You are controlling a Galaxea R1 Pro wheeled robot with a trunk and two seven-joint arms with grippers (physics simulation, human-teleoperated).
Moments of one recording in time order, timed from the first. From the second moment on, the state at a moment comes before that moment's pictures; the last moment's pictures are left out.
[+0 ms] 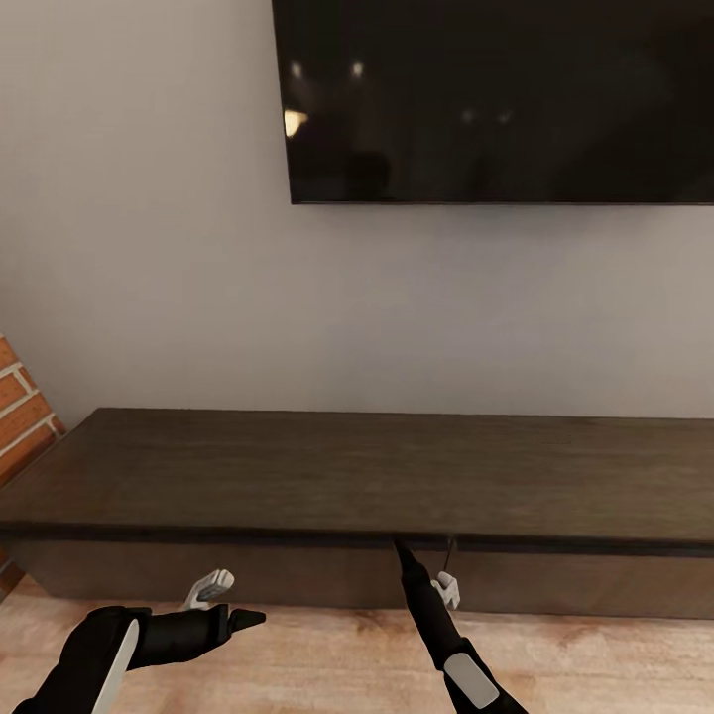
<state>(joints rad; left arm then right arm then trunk) -0.27 0.11 0.24 -1.11 0.03 1.00 -0.81 -0.48 0.17 -0.14 -0.31 -0.98 -0.06 0.77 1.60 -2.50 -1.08</state>
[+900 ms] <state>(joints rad) -0.27 0.11 0.24 -1.11 0.03 1.00 -0.81 -0.48 0.17 -0.14 -0.31 -0.98 -0.06 0.77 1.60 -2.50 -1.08</state>
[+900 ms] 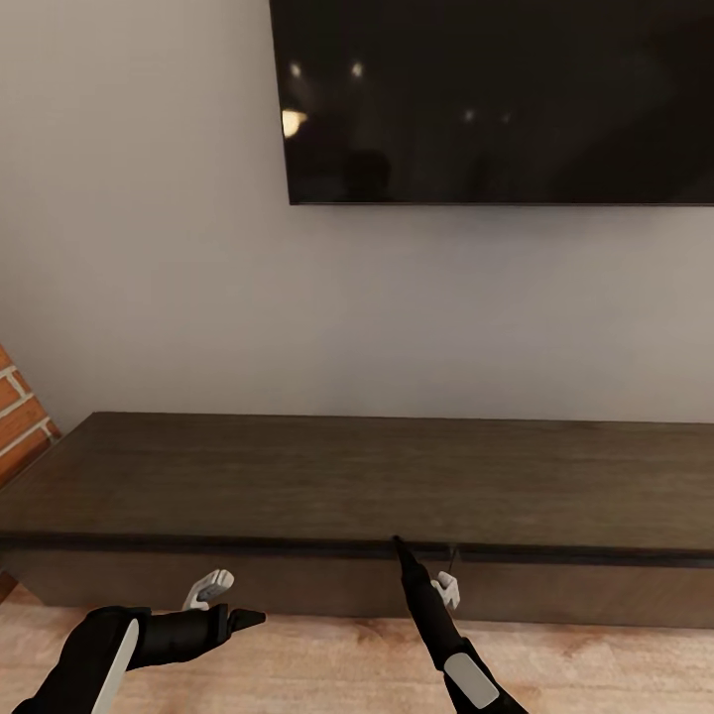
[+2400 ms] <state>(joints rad) -0.27 0.11 0.24 -1.11 0.03 1.00 -0.81 -0.48 0.17 -0.15 -0.29 -0.98 -0.06 0.76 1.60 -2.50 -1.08</state>
